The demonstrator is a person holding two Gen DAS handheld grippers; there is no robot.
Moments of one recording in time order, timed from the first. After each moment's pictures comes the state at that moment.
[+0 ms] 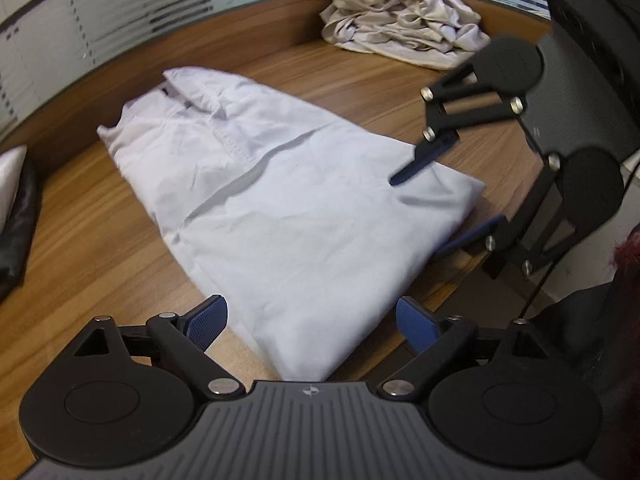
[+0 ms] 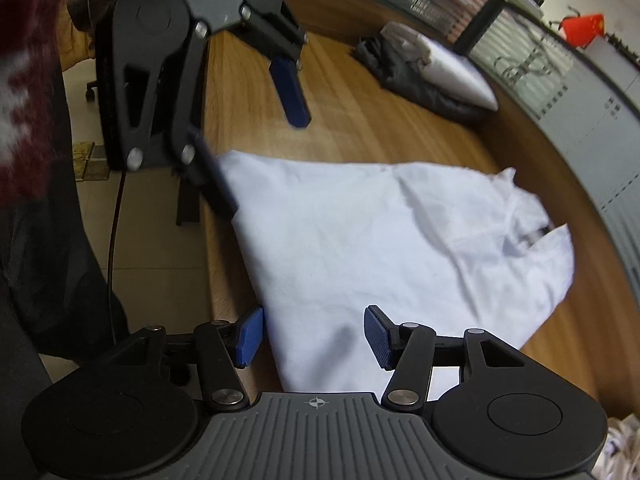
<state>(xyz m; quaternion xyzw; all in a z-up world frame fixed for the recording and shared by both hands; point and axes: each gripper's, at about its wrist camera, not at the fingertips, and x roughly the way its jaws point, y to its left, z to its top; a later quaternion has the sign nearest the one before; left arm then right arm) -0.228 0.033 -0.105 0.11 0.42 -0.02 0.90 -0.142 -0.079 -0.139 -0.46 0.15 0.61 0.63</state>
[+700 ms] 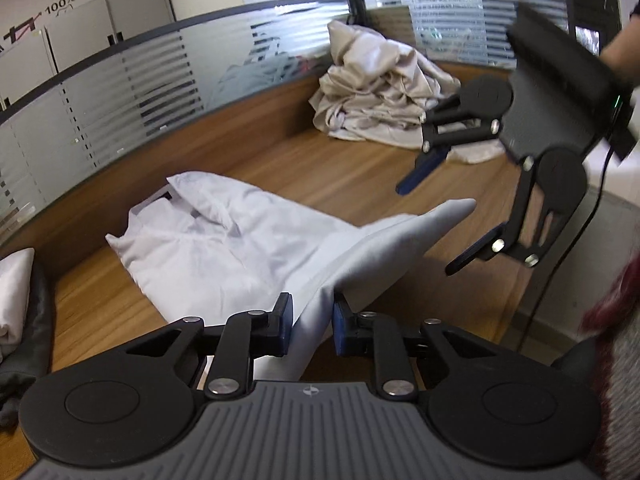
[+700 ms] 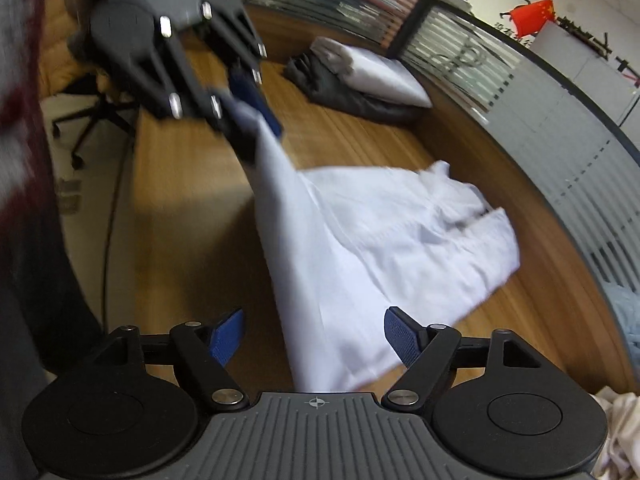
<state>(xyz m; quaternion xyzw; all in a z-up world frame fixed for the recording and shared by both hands) -0.203 0.051 -0.052 0.14 0.31 -0.06 0.94 -0.082 -0.104 -0.106 -0.42 0.15 0.58 0.68</state>
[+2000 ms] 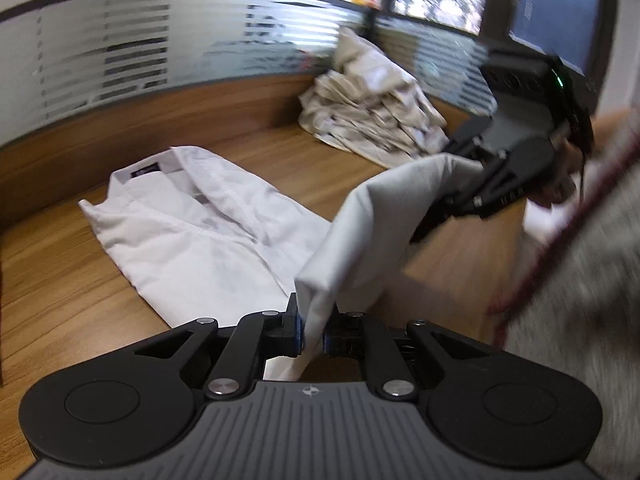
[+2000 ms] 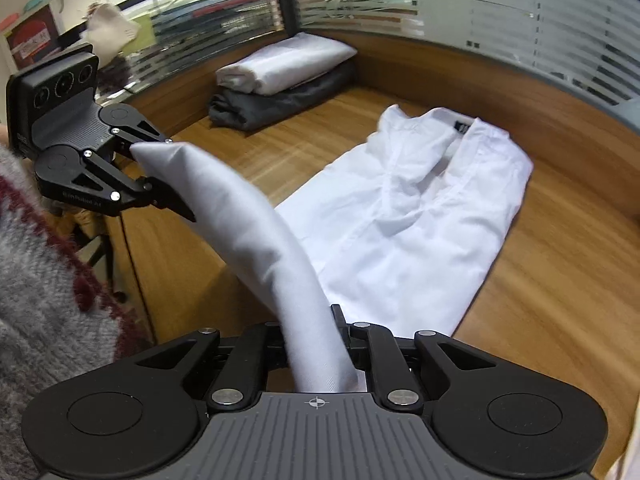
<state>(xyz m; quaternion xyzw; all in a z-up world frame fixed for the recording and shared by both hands) -0.157 0.161 -0.044 -0.01 0.35 -0.15 0.93 0.005 -0.061 -0.060 -0.20 0.38 0.56 0.70</state>
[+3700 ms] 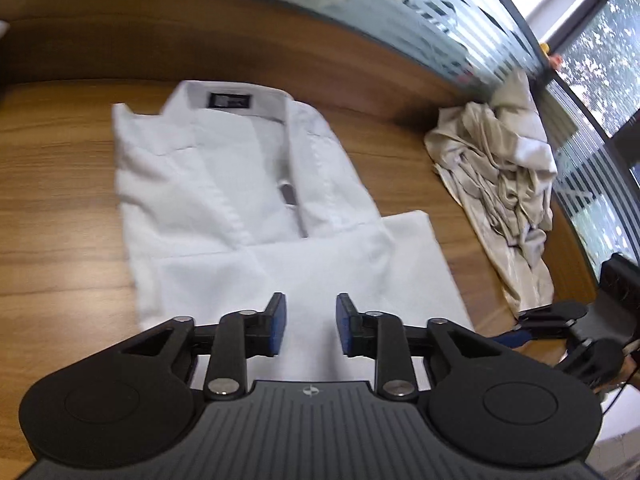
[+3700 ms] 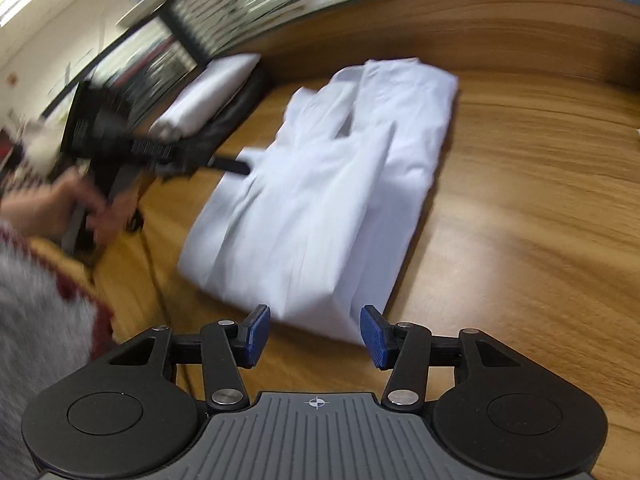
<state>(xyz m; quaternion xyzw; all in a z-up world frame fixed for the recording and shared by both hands) 0.010 0.214 -0.079 -0.23 0.45 -0.05 0.86 0.086 -0.100 -0.124 -0.05 0.48 0.54 0.69</state>
